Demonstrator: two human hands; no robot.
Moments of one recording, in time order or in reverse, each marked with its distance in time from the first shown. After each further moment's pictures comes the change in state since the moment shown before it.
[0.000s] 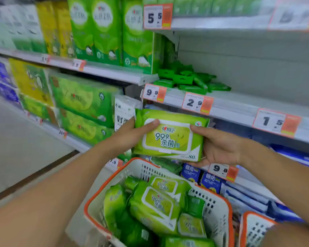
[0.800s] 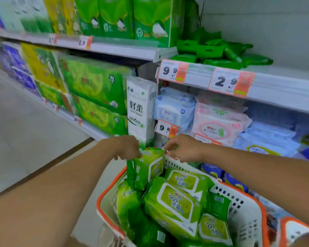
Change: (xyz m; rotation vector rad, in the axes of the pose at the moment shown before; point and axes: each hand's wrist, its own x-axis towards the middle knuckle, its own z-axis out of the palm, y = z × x) left_hand 0.062 -0.101 -0.046 1.166 -0.344 -0.415; right_hand 0.157 0.044 0.038 -1.042 0.199 -0.213
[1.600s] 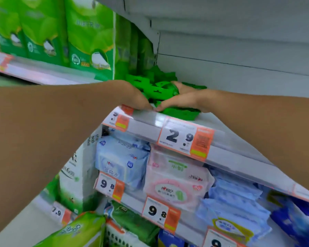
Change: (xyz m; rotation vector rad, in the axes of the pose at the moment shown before) left_hand 0.129 0.161 -0.239 0.015 0.312 0.048; right_hand 0.102 0.053 -0.287 -0.080 0.399 0.185
